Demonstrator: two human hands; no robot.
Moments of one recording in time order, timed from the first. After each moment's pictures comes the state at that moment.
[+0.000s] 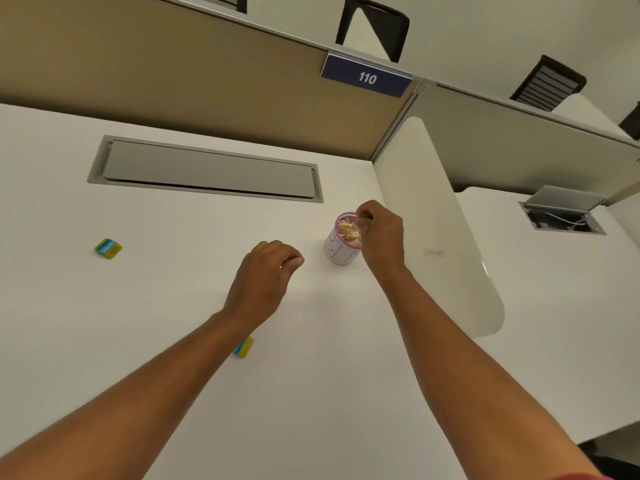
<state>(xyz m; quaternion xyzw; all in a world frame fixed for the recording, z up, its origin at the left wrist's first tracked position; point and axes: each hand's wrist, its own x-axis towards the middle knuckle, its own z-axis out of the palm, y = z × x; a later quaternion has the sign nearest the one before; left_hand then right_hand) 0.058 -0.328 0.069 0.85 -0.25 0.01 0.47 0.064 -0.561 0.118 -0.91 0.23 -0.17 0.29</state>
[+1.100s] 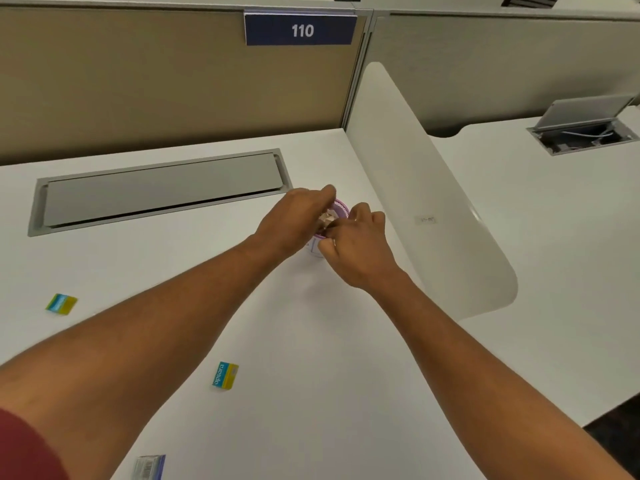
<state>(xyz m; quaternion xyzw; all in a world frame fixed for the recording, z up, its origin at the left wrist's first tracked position) 0.147 -0.469 0.091 0.85 -0.46 -0.02 0.26 0.034 -0.578 0.099 -0.99 0.13 0.00 0.08</state>
